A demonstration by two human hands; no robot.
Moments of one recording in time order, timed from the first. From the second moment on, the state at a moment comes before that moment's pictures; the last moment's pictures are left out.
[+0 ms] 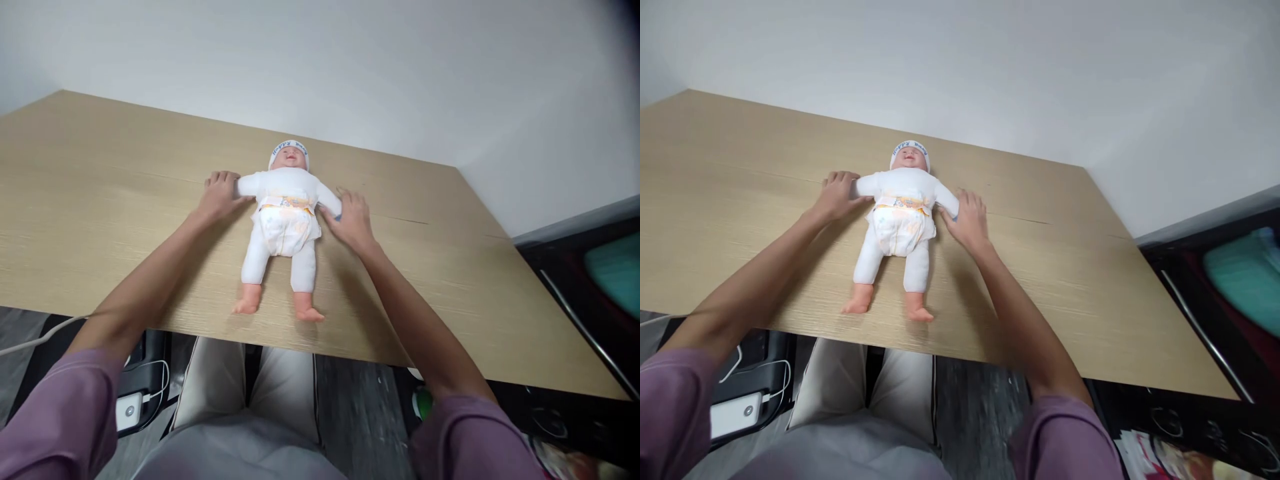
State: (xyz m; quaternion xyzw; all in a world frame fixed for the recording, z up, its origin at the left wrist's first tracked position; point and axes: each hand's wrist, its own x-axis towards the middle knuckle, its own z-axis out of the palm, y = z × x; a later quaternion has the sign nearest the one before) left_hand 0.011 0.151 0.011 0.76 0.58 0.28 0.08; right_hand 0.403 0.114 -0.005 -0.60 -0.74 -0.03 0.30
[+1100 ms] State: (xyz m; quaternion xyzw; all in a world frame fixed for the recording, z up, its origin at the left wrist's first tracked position) left_hand -0.043 -0.408 -0.077 0.77 0.59 0.10 0.21; right_hand 0.359 -0.262 -0.103 -0.51 -0.79 0.28 0.20
